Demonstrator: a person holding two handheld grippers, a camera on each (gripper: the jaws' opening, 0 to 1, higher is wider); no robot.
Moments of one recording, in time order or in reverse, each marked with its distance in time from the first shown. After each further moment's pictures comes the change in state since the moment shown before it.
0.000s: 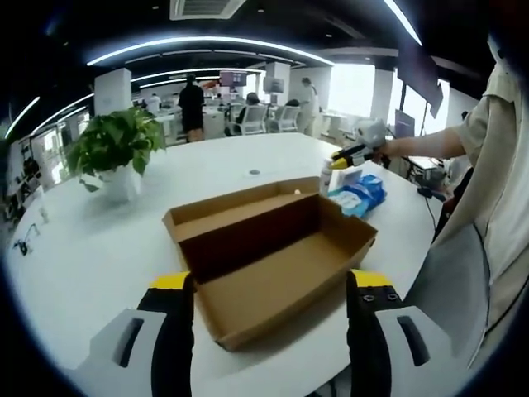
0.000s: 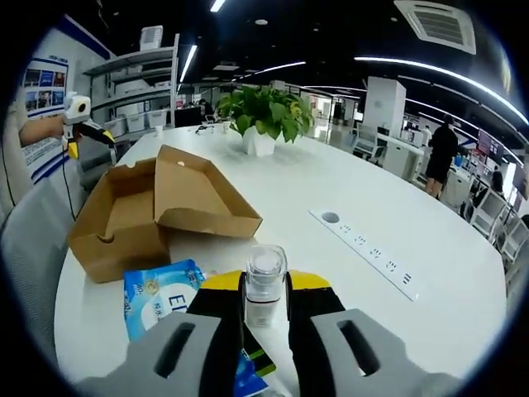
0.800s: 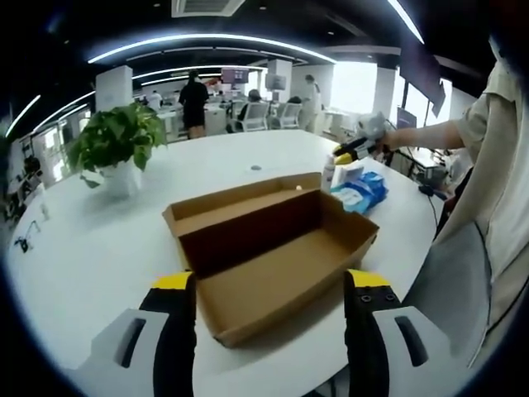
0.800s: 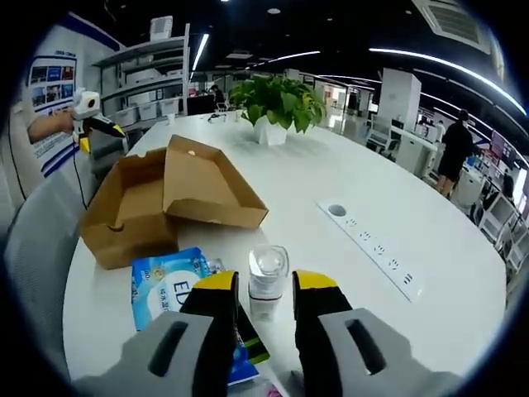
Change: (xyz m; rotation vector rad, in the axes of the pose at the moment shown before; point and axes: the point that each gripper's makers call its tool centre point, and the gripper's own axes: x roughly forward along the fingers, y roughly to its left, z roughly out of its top) left arm 0.002 0.000 -0.005 -0.006 0.015 0.005; right arm -0.009 -0.003 -0.001 -0.031 0.082 0.071
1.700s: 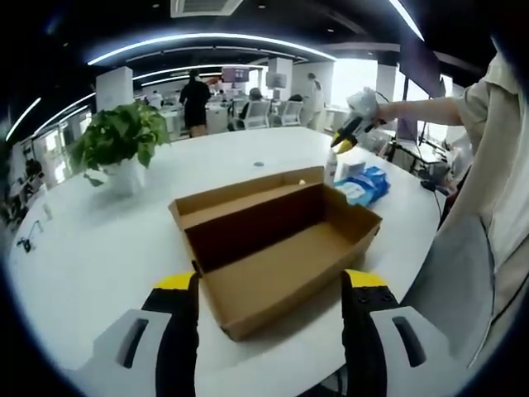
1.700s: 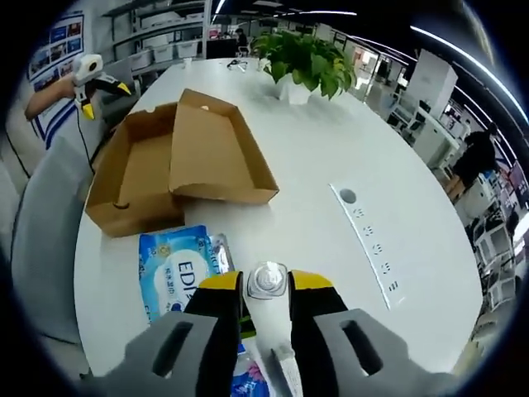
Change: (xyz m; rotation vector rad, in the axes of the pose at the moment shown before) left arm -0.007 0.007 -0.011 0.010 0.007 0.016; right arm 0.004 0.000 0.013 -0.164 0.335 0.070
